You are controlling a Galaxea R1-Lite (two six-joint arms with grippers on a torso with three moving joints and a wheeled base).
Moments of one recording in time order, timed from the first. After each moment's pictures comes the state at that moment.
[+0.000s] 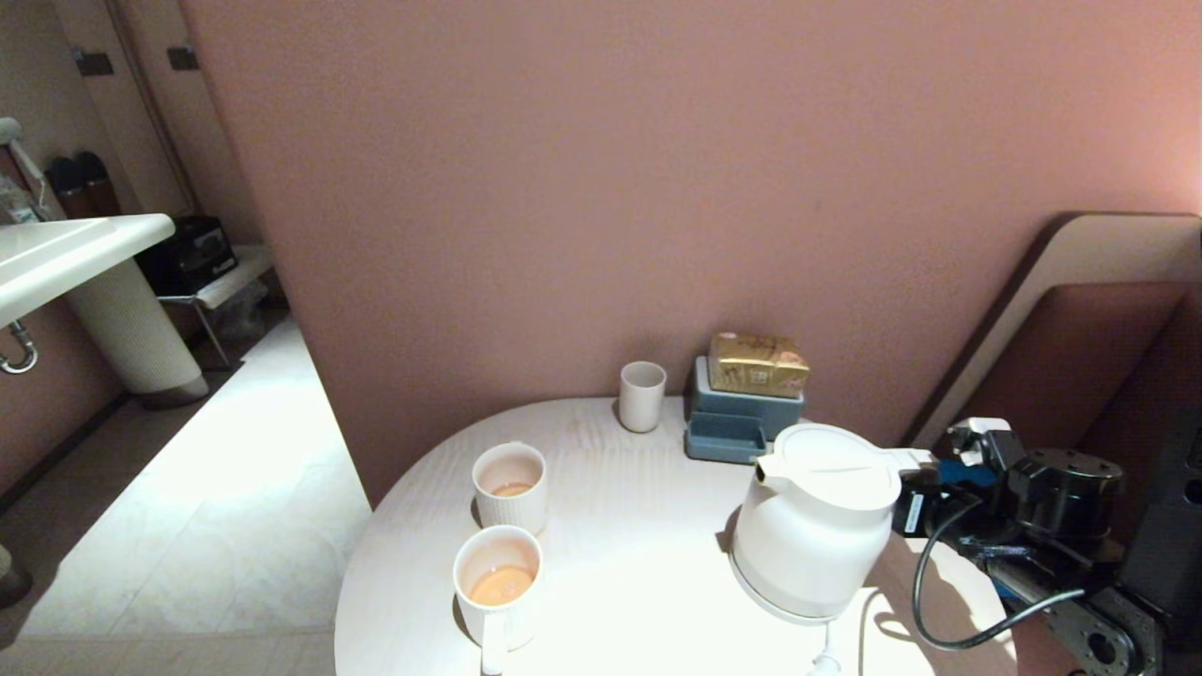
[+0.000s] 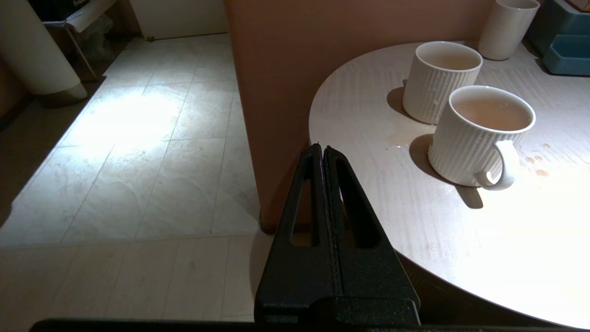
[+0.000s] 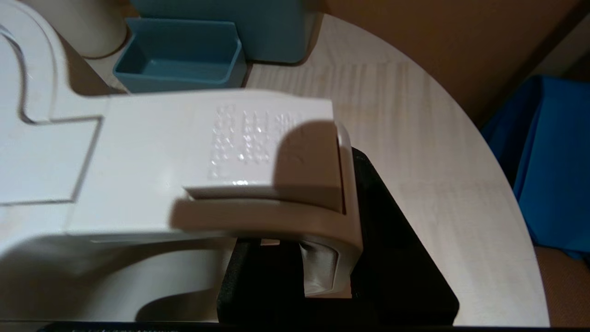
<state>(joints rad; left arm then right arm) 0.00 0.00 -0.01 0.04 0.00 0.01 -0.02 2.15 -0.32 -1.46 0.11 0.09</state>
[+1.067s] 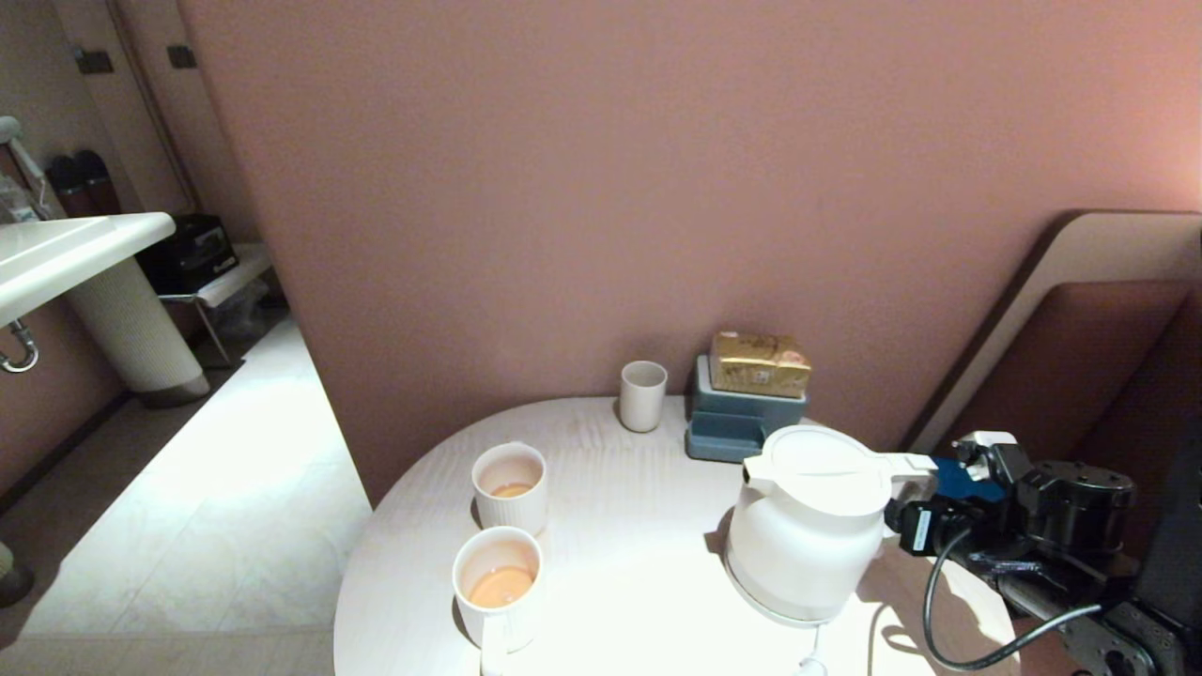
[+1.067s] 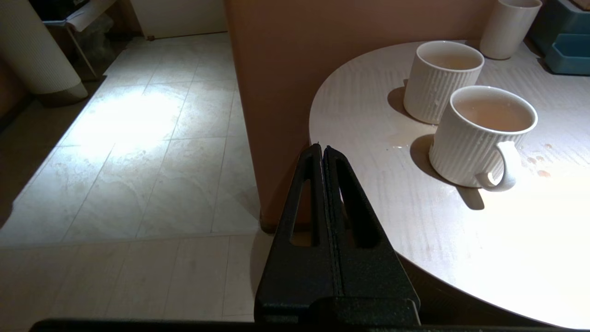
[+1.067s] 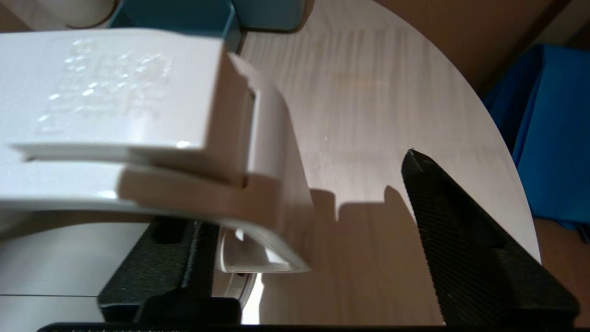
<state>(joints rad) 0.00 0.00 -0.01 0.04 0.00 0.01 -0.02 2.10 -0.25 -1.46 0.10 0.08</state>
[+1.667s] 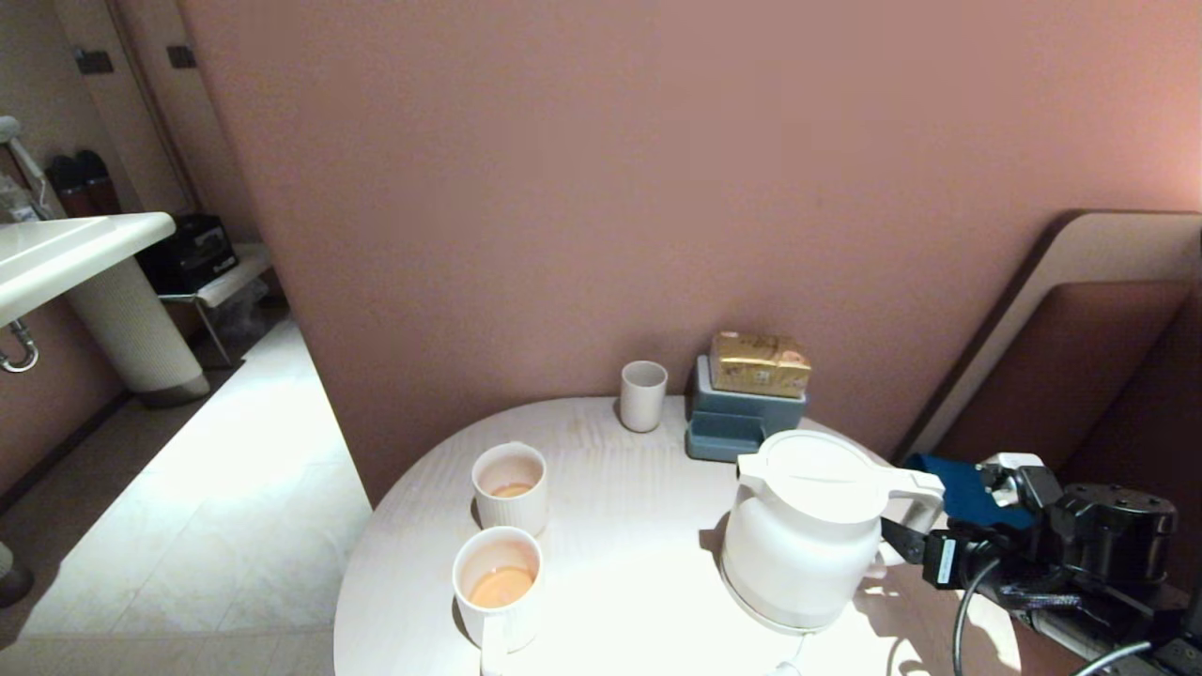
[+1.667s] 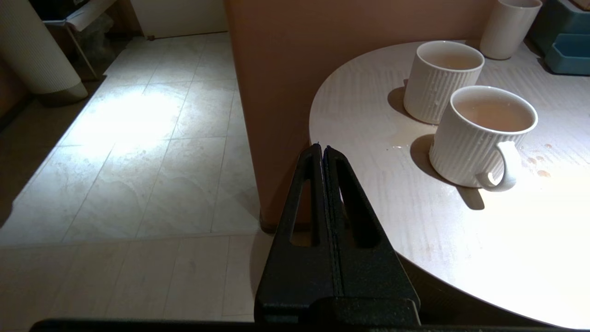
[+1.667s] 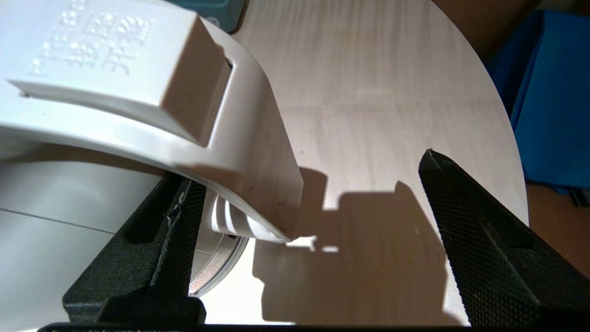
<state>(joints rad) 0.00 0.00 -0.01 0.04 0.00 0.01 -0.02 2.02 -0.12 -1.46 0.11 0.08</state>
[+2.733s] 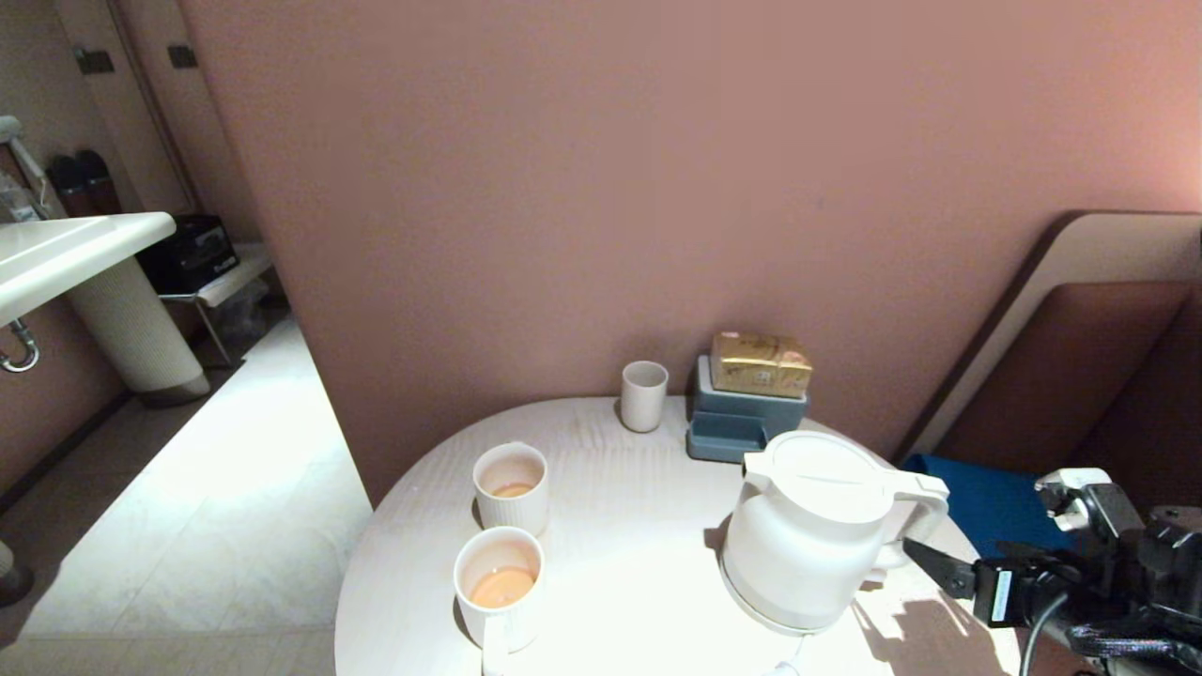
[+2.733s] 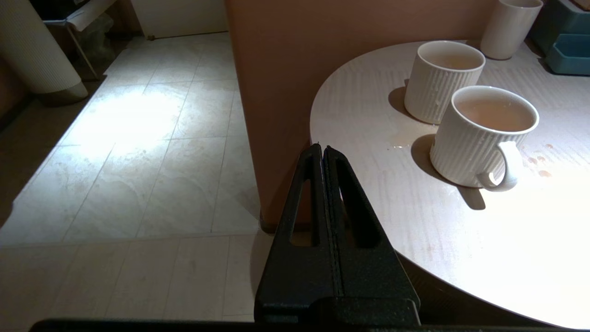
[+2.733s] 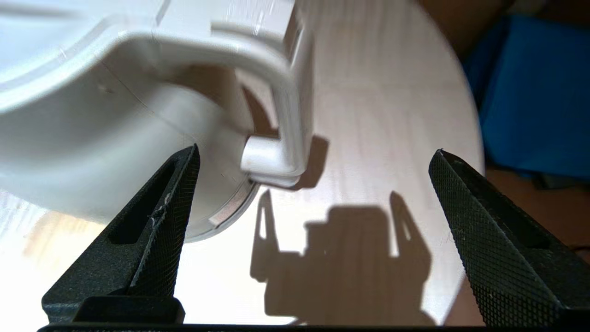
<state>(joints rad) 0.00 0.00 -0.01 0.04 0.00 0.01 -0.03 1.71 0.00 -1.29 0.07 0.04</state>
